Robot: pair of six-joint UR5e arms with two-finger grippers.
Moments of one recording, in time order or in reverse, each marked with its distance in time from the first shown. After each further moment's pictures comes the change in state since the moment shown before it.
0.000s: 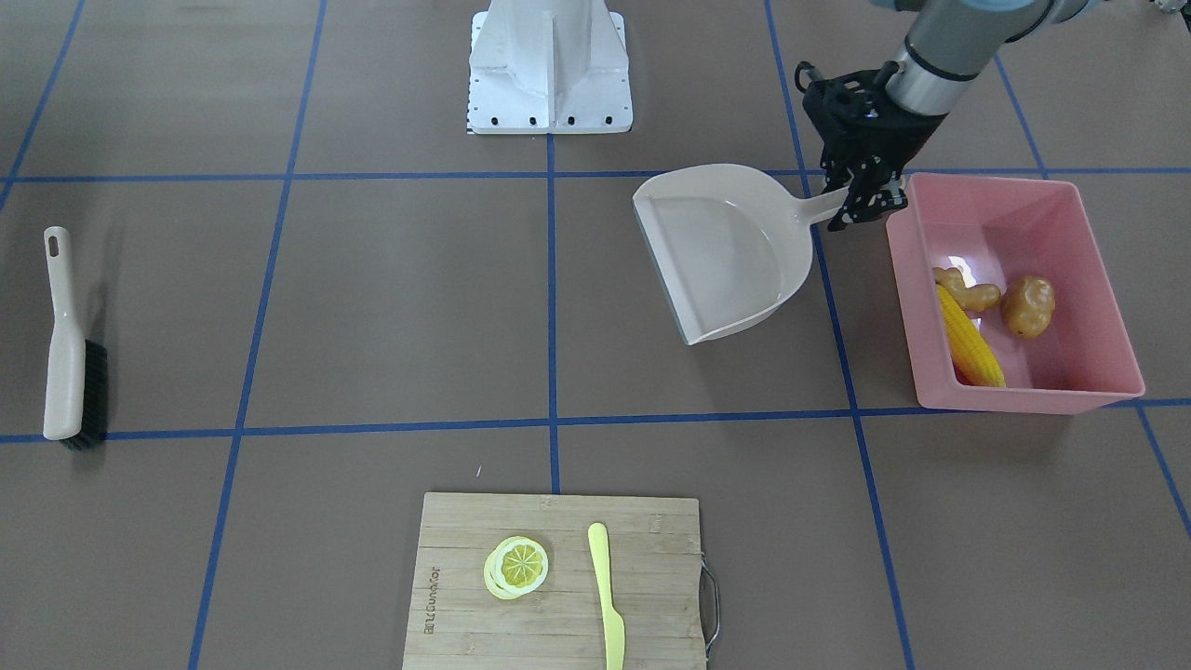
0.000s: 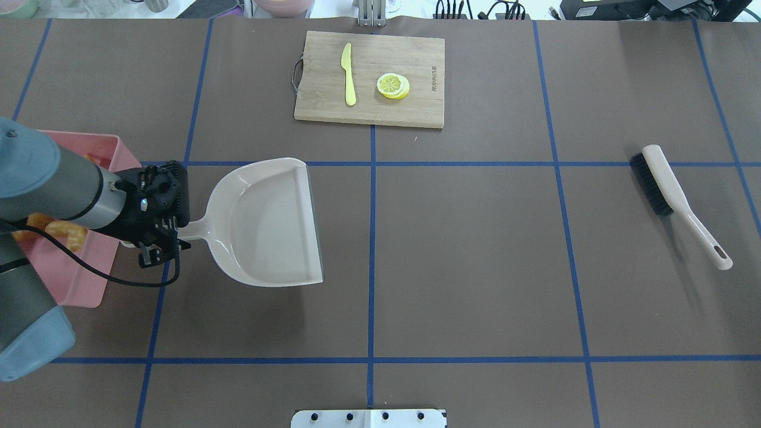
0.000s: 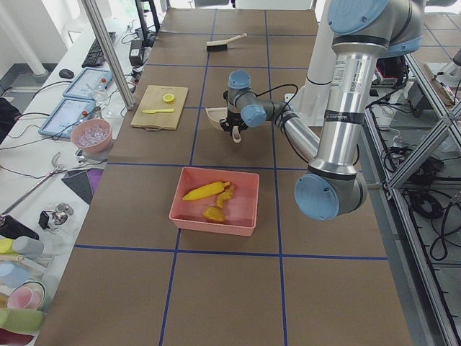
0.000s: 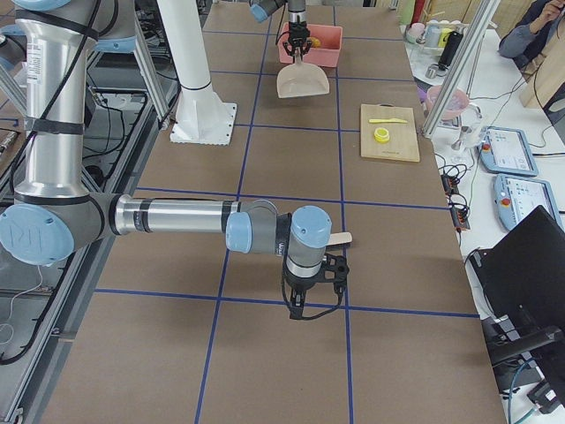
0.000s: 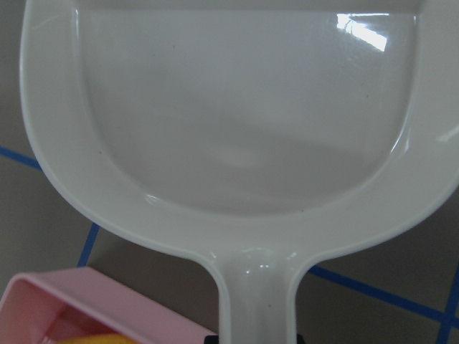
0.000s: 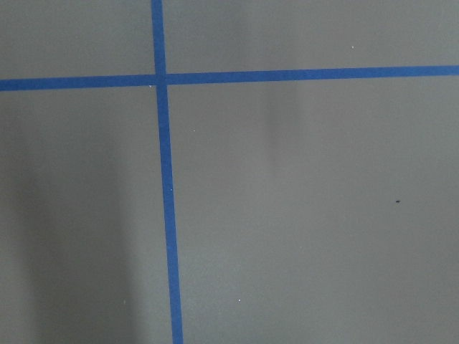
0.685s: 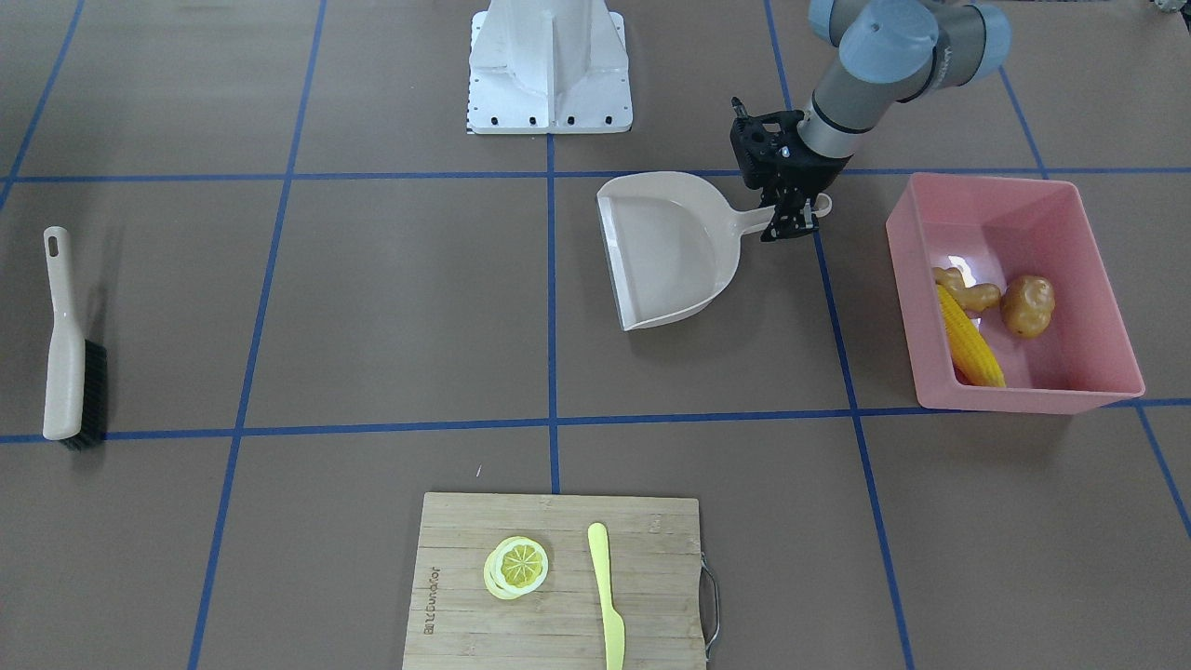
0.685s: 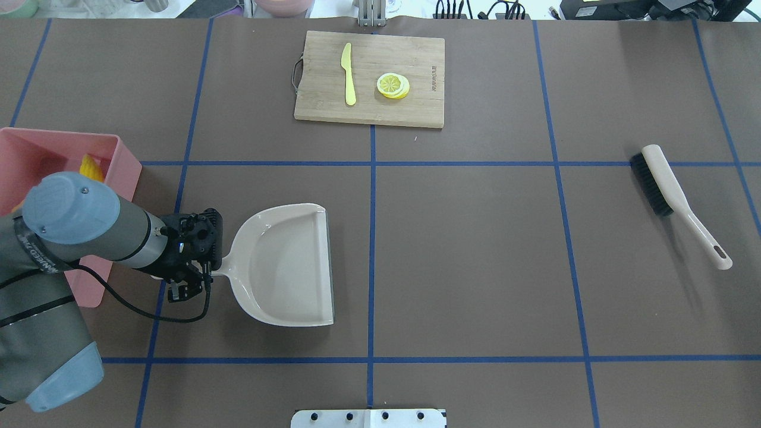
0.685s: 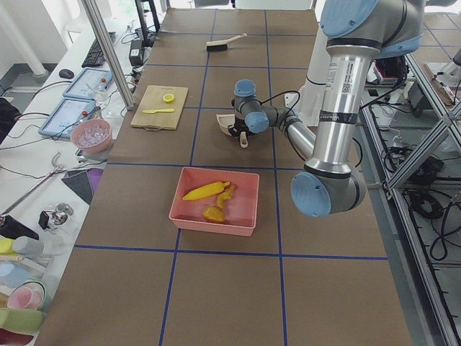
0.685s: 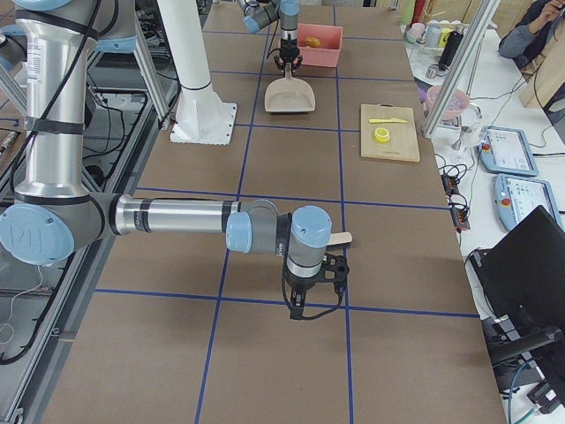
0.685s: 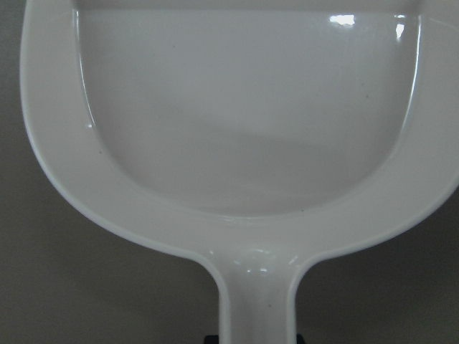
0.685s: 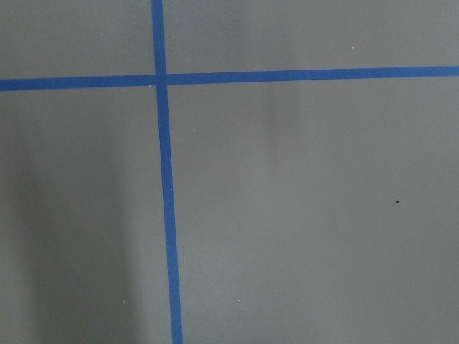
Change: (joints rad) left arm 0.118 0.001 0.057 -0.041 0.060 -0.007; right arm 0.000 0.000 0.000 0.000 0.000 -0.001
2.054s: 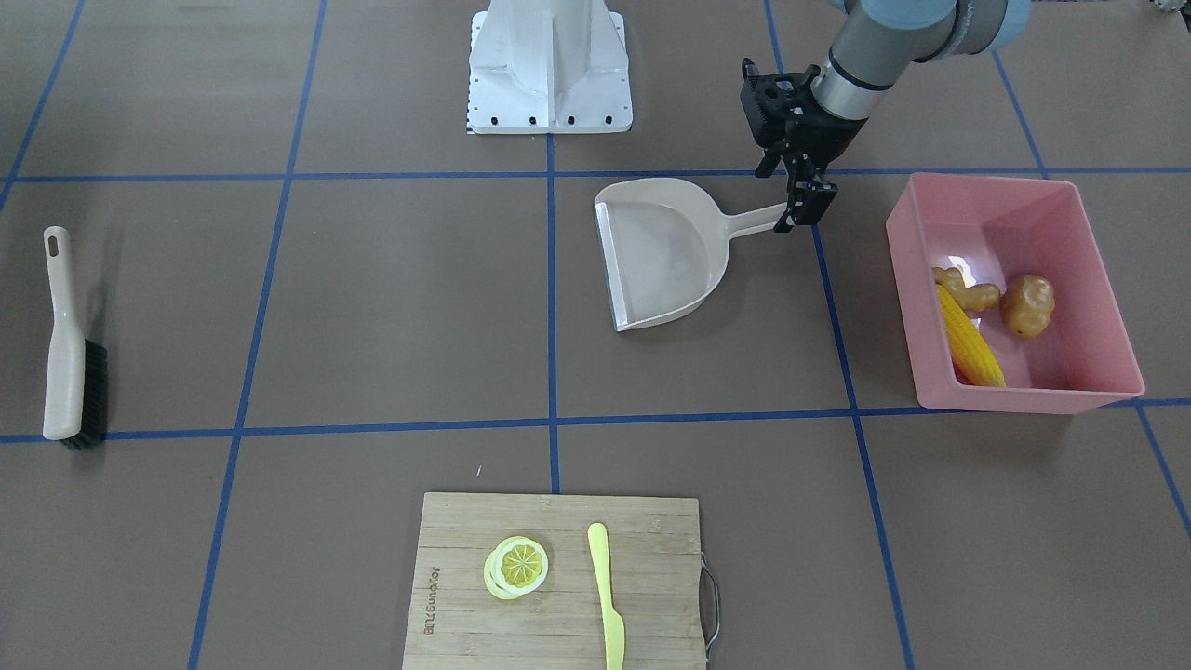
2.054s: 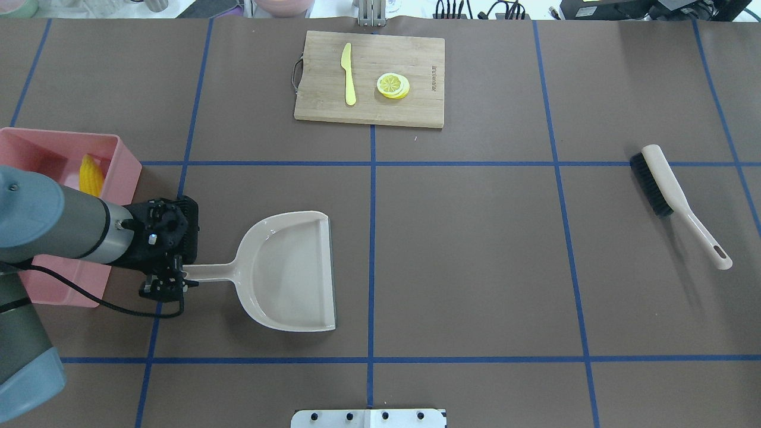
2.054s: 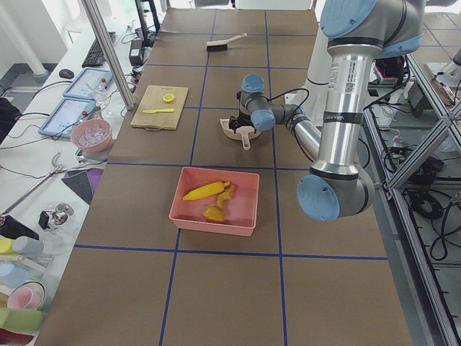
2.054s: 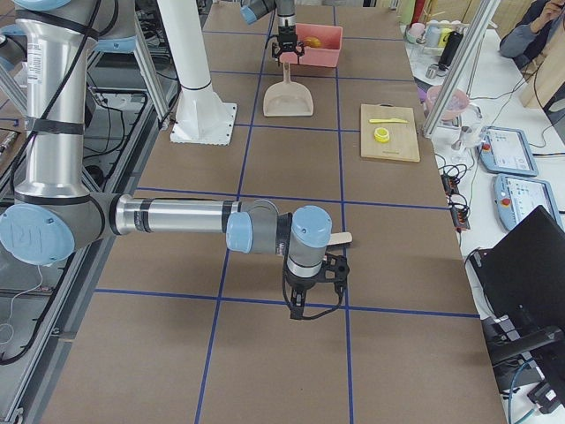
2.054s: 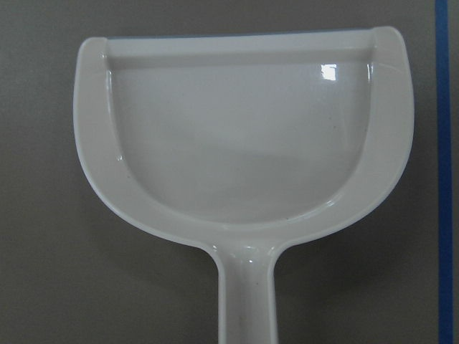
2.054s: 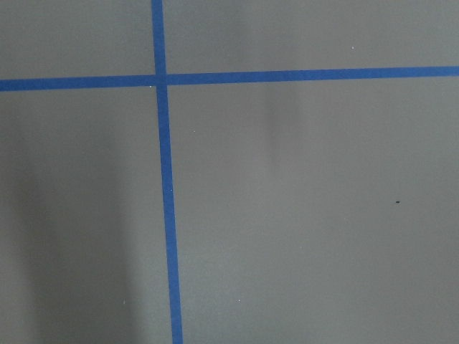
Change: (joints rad) left arm -0.068 0.061 -0.142 -0.043 0.017 -0.003; right arm -0.001 0.000 -0.004 0.000 0.001 0.000
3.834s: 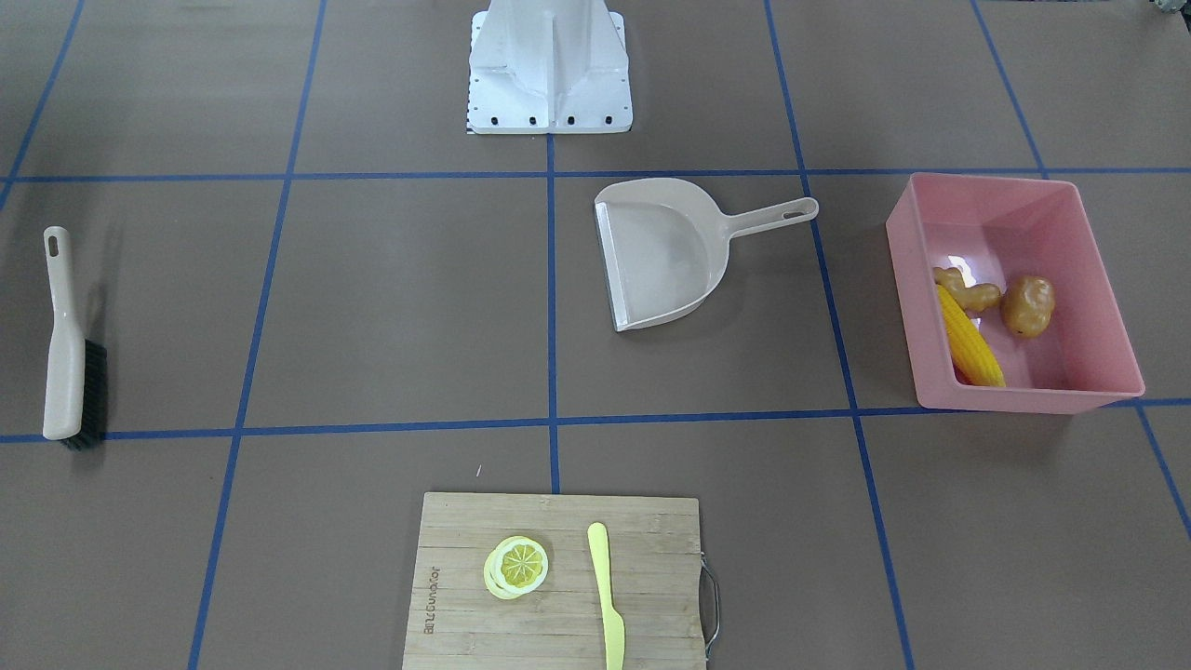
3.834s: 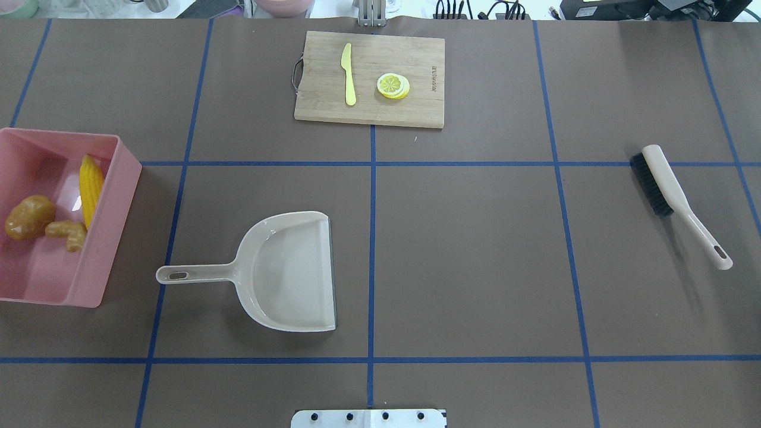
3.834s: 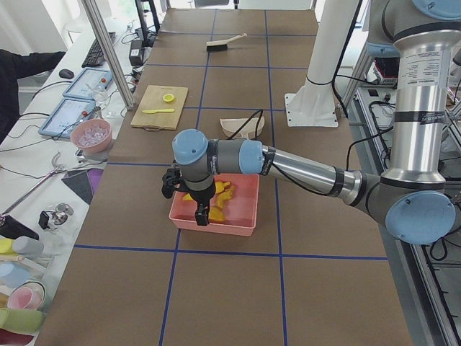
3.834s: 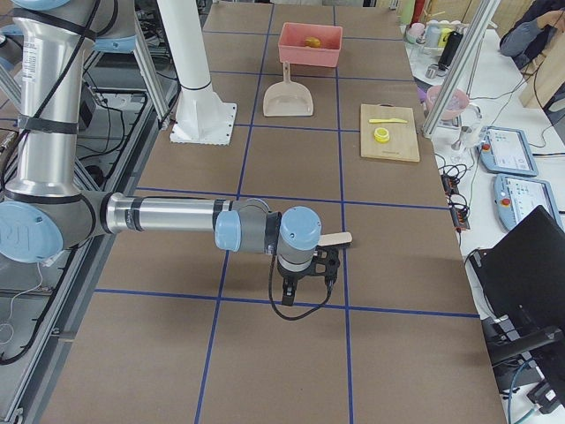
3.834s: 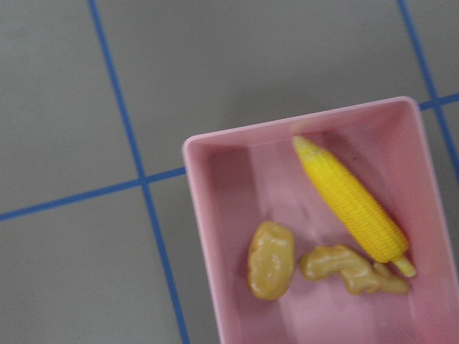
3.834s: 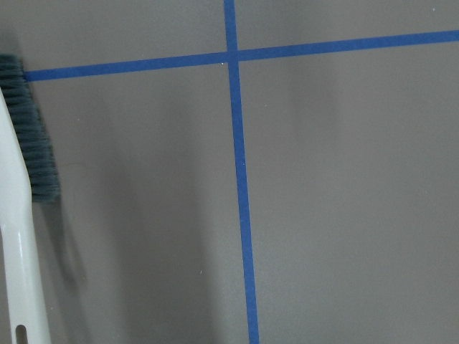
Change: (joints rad) left arm -0.925 0.121 0.295 0.605 -0.442 -0.210; right arm 0.010 -0.045 0.045 -0.004 0.171 0.008
